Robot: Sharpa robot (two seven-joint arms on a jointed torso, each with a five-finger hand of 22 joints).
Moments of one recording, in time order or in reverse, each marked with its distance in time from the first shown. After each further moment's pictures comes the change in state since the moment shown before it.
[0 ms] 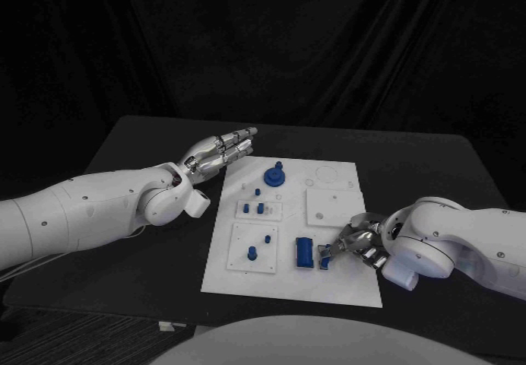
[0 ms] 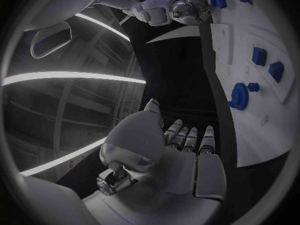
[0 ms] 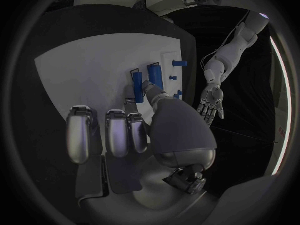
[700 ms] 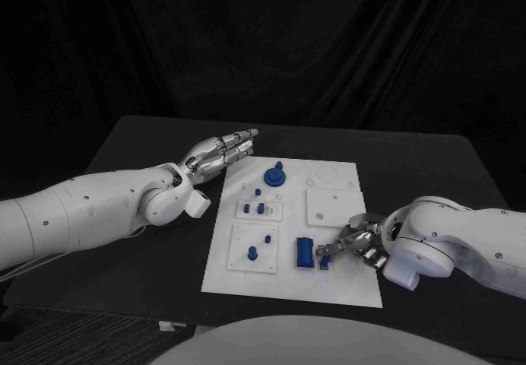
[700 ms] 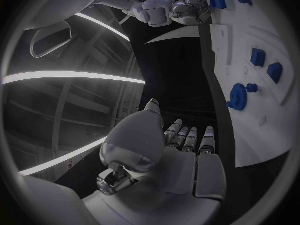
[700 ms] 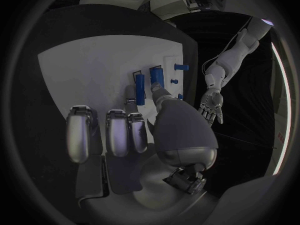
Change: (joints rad) left arm -0.002 0.002 0.000 -0.004 0.000 0.008 -0.007; left_hand 0.004 0.004 0.003 -0.003 0.011 0.000 0.000 0.000 0.000 0.004 0.003 0.000 0.000 0.000 0.000 0.000 -0.001 0.000 0.000 0.000 0.000 0.000; right arm 0.000 0.006 0.001 -0.007 -0.026 0.040 0.000; right_hand -0.052 -0.022 -0.102 0.066 -0.169 -0.020 0.005 0.000 0.005 0.000 0.000 0.000 0.000 0.000 0.000 0.000 -0.004 0.000 -0.004 0.004 -0.004 0.000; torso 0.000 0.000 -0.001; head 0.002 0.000
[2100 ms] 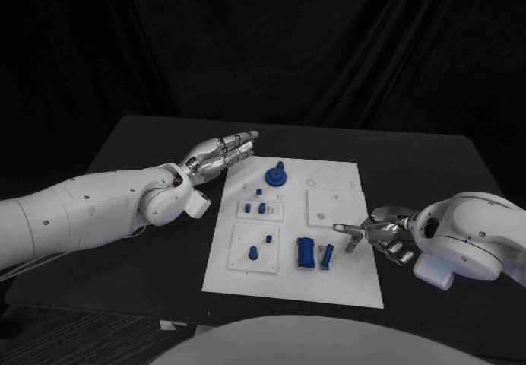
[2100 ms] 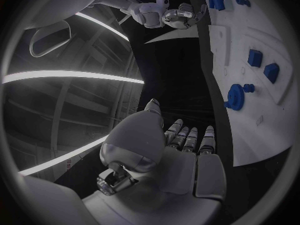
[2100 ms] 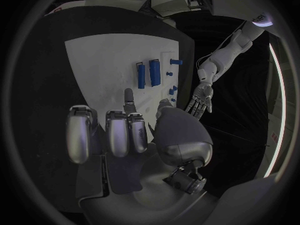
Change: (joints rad) left arm -0.002 -0.005 0.000 0.003 0.000 0.004 -0.011; left_hand 0.004 -0.004 0.003 0.003 0.004 0.011 0.011 0.008 0.002 0.003 0.010 0.000 0.000 -0.001 0.006 0.000 0.001 0.000 0.004 0.004 0.000 0.002; right arm 0.056 -0.151 0.000 0.086 -0.021 0.031 0.053; right_hand -0.196 0.183 -0.316 0.201 0.055 -0.104 0.008 0.053 0.012 0.000 0.007 0.000 0.001 0.003 0.003 0.007 0.017 0.000 0.004 0.004 0.007 0.000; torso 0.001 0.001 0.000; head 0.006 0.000
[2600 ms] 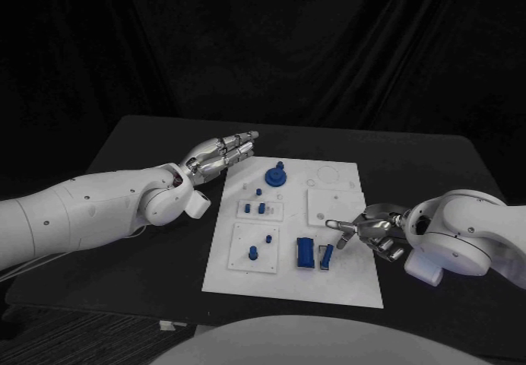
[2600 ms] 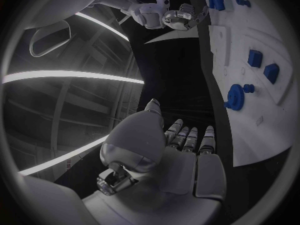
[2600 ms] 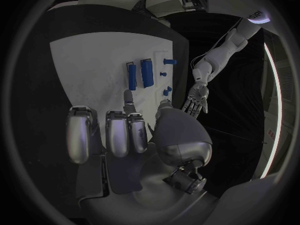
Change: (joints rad) left arm -0.001 0.003 0.000 -0.003 0.000 0.002 -0.002; left_hand 0.004 0.004 0.003 -0.003 0.002 0.000 0.000 0.000 0.000 0.000 0.000 0.000 0.000 0.001 0.001 0.000 -0.001 0.000 0.000 0.000 0.000 0.000; right arm -0.003 0.039 0.000 -0.027 0.029 0.000 0.043; right_hand -0.004 0.016 -0.029 0.001 0.004 -0.016 -0.003 -0.032 -0.033 0.004 -0.004 0.000 0.000 0.000 0.000 0.000 0.000 0.000 0.000 0.000 0.001 0.000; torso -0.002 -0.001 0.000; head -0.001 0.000
